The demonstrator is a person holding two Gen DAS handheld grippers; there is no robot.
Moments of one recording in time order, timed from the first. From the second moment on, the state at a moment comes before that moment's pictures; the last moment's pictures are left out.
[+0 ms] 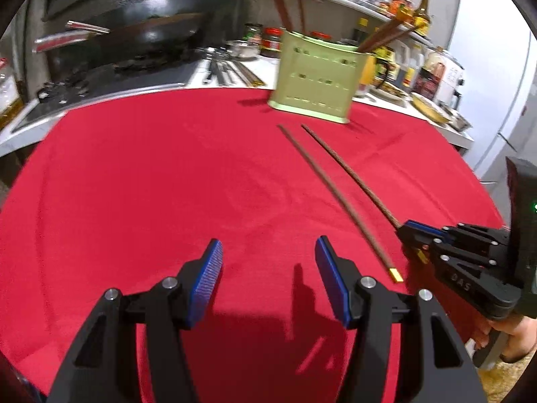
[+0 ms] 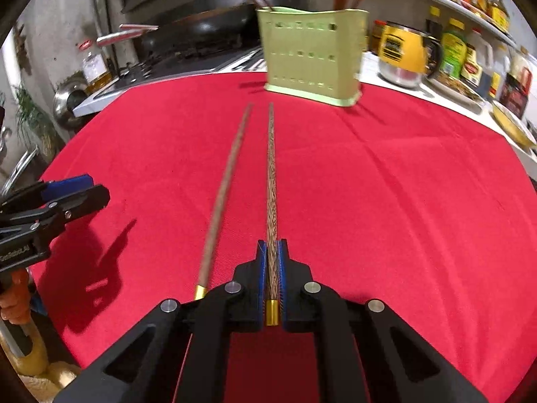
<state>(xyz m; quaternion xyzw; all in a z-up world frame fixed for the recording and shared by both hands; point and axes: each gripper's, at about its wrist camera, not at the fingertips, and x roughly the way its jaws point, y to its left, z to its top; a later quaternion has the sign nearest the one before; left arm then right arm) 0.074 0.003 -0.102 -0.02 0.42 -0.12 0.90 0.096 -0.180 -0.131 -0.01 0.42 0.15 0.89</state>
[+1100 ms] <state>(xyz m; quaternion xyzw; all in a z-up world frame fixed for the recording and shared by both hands) 0.094 -0.056 -0.127 0.13 0.46 -0.11 0.87 0.075 -0.240 -0.133 0.02 0.41 0.12 0.90</state>
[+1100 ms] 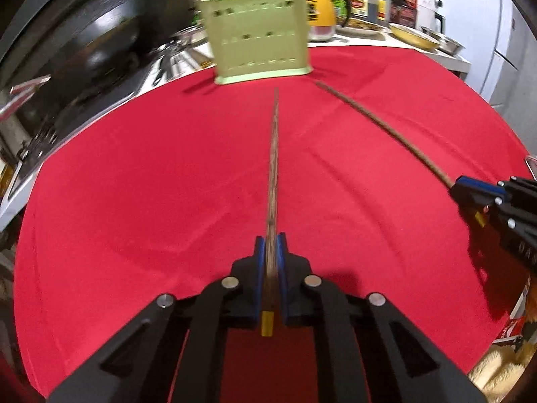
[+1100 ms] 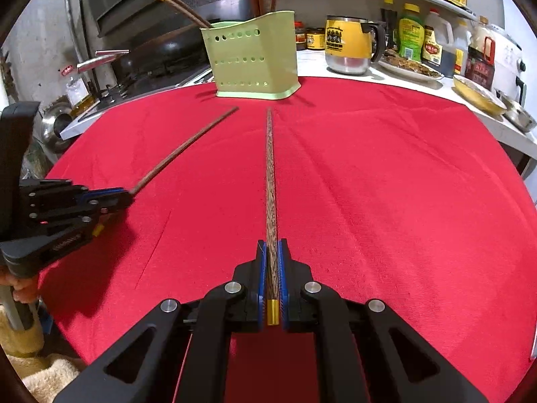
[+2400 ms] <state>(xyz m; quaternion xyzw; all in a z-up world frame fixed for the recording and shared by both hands) 0.038 -0.024 -0.131 0.07 0.41 -0.14 0.90 0.041 -0.234 -0.138 -0.01 0.37 0.11 0.92</state>
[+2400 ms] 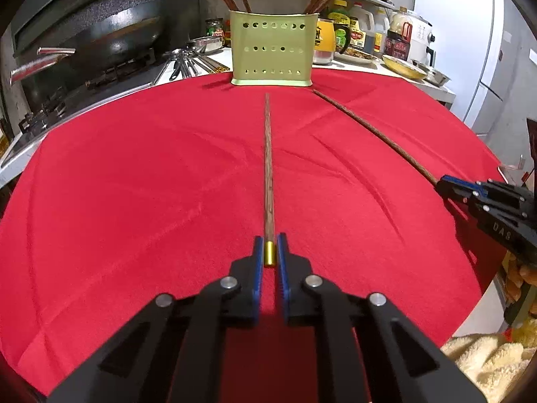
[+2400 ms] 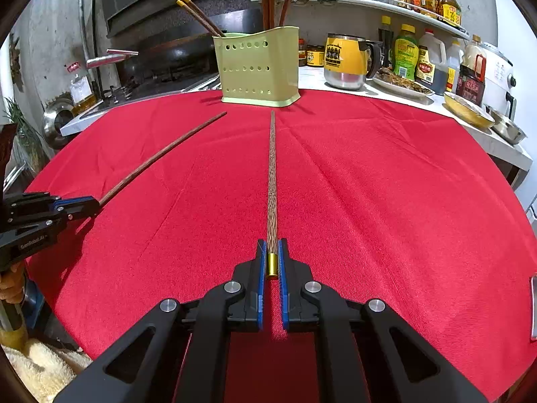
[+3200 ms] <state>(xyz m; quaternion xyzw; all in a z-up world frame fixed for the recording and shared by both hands) 0.028 -0.006 -0.085 0.06 0.32 -0.11 0.94 0.029 -0.245 -0.107 0.04 0.34 0.11 0.93</state>
